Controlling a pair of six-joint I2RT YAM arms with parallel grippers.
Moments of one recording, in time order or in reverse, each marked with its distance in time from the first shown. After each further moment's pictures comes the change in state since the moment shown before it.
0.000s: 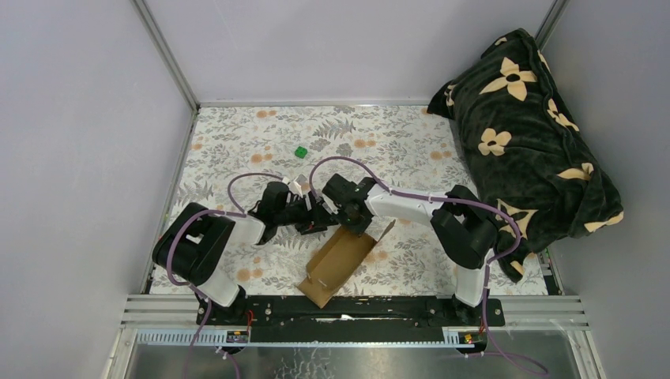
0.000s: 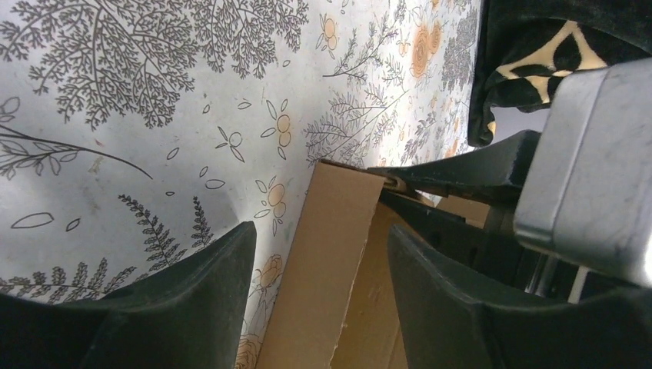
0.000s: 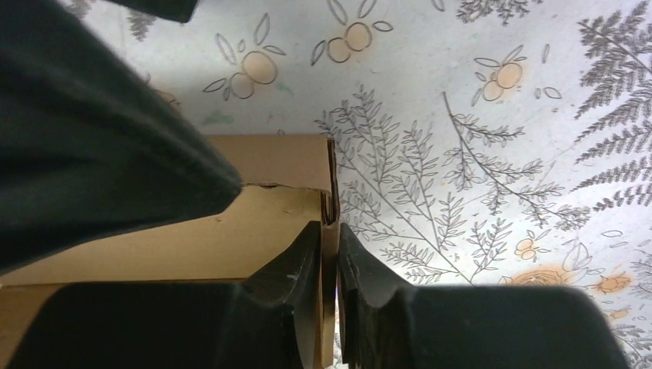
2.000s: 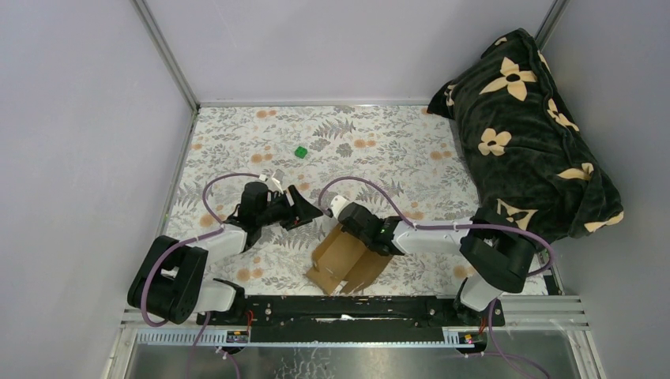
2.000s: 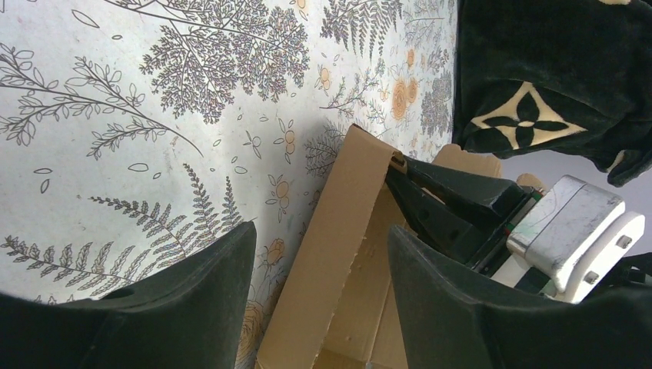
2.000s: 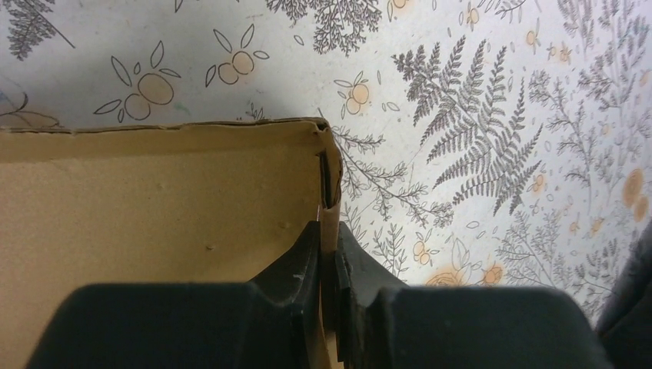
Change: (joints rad) left arm 0.121 -0.267 -0.076 -0.122 -0.045 0.010; right arm 0.113 -0.277 -0.504 0.657 0.411 -0.132
